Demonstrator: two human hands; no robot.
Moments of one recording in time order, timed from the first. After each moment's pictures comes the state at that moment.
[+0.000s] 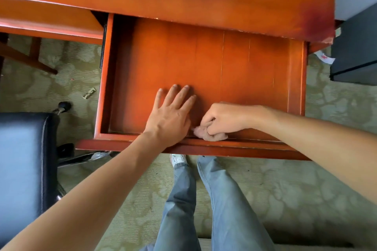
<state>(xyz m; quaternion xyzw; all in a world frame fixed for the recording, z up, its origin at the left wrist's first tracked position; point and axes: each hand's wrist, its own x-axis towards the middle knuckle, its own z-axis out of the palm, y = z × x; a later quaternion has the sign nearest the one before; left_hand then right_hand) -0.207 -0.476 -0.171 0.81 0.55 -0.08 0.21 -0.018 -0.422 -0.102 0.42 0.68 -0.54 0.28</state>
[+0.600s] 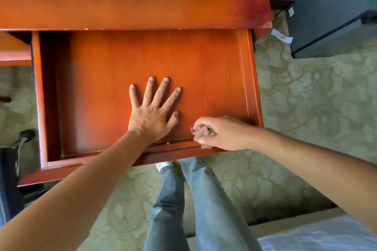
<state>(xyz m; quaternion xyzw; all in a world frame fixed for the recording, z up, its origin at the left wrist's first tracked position) -0.149 -0.451 -0.211 0.85 0.50 -0.09 0.11 0.081 -0.484 -0.098 0.55 0.64 -0.50 0.19</state>
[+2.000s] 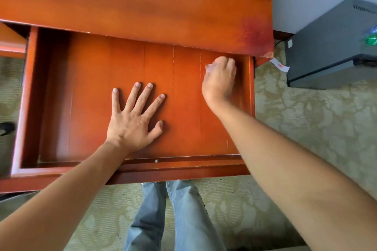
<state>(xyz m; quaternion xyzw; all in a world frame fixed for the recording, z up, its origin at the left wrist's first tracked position) -0.167 -0.442 -0.223 0.83 0.56 0.01 0.05 0.066 -0.347 -0.168 0.79 0.58 -0.07 -0.16</state>
